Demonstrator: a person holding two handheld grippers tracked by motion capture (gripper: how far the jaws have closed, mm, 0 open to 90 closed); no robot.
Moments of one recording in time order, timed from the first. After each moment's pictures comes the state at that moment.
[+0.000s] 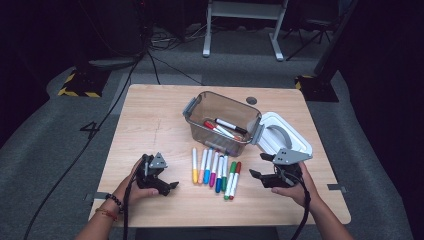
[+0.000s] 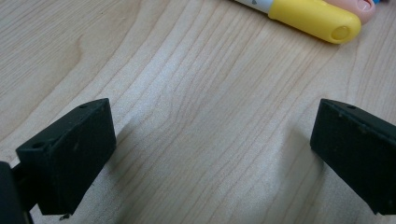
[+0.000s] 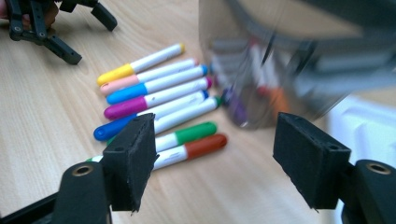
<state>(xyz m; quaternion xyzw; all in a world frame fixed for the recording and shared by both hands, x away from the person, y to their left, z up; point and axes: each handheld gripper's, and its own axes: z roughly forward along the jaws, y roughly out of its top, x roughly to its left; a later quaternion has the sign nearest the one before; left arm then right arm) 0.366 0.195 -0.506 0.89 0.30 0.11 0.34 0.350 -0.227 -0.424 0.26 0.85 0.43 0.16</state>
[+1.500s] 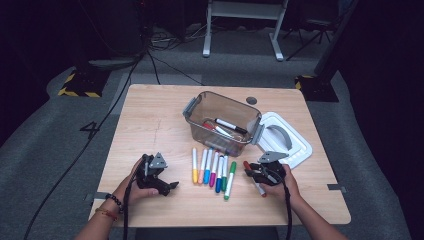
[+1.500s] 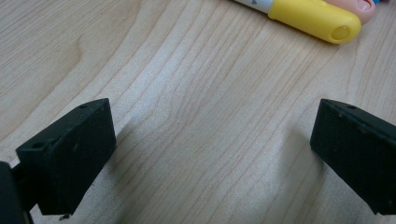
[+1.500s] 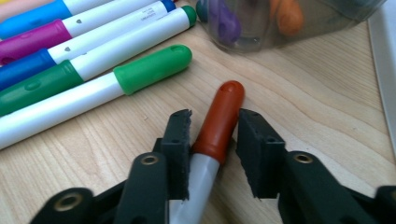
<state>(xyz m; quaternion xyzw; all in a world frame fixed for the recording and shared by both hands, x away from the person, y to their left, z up) 0.366 0.195 -0.506 0.89 0.30 0.11 0.34 0.385 -0.217 -0.495 0.33 0.86 0.36 0.14</state>
